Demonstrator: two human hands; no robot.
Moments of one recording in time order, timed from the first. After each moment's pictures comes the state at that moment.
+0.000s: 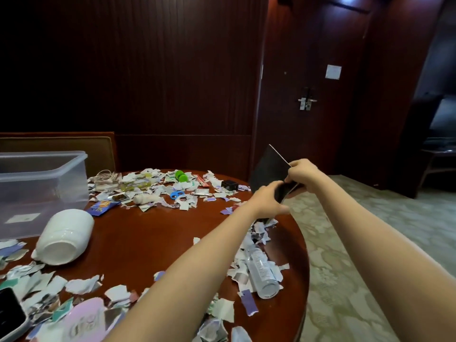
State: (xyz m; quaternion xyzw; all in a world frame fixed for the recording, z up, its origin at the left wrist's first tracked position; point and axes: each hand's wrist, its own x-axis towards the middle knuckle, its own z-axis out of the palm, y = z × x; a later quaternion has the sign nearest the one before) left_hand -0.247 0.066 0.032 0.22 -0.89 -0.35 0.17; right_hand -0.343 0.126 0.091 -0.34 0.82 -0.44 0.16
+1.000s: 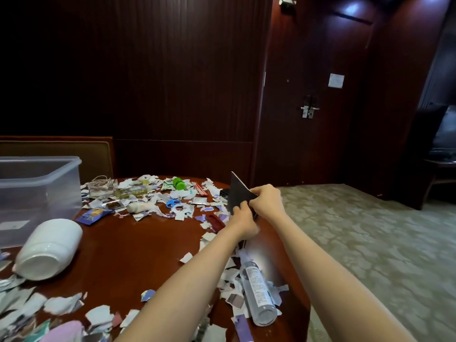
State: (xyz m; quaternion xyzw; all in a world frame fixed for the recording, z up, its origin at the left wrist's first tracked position) left_hand -0.253 0.032 -0.003 0.37 -0.86 -0.31 0.14; right_hand -0.316 0.078 0.037 -0.45 0.81 -0.38 0.02
